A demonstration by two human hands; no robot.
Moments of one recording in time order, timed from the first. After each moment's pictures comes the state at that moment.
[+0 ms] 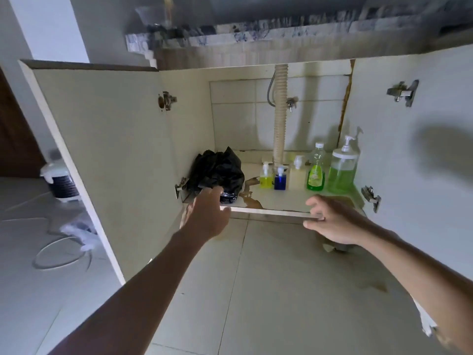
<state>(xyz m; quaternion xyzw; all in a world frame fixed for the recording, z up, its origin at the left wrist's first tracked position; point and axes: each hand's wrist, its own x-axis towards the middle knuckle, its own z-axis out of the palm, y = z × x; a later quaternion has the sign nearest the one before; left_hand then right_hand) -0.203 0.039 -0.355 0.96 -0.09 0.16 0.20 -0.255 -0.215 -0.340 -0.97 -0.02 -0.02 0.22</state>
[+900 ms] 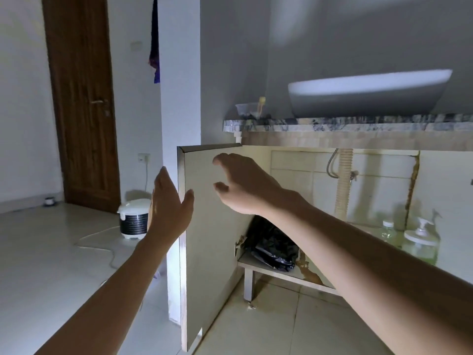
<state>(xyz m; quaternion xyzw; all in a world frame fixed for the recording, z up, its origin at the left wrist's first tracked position) -0.235 0.229 -0.229 0.84 0.06 0.43 0.31 -0.258 0.068 -0.156 -0.88 -0.35 -0.27 0.16</state>
